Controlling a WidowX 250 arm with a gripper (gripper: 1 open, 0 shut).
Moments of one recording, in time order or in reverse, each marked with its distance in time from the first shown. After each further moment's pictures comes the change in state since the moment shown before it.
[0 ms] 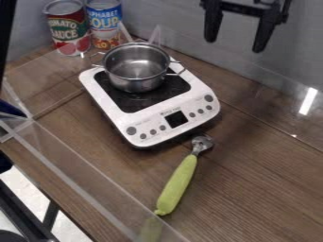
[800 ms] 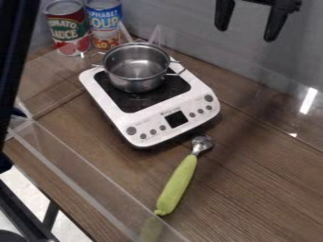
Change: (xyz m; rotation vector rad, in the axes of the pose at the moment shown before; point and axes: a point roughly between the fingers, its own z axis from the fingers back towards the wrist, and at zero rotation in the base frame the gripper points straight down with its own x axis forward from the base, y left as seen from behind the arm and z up) arm 0.000 -0.014 0.017 0.027 0.044 -0.102
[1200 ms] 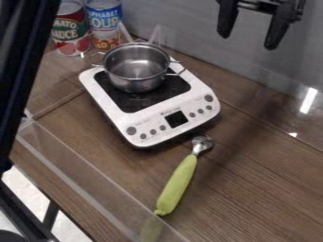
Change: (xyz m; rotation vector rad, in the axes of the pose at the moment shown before) arm 0.004 -0.001 -0.004 0.022 0.025 -0.036
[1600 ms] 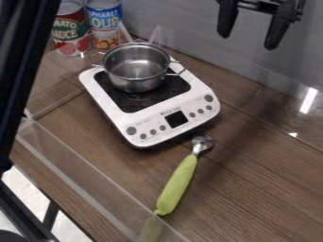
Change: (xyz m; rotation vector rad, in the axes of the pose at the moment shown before) arm 0.000 0.000 0.000 0.000 0.000 0.000
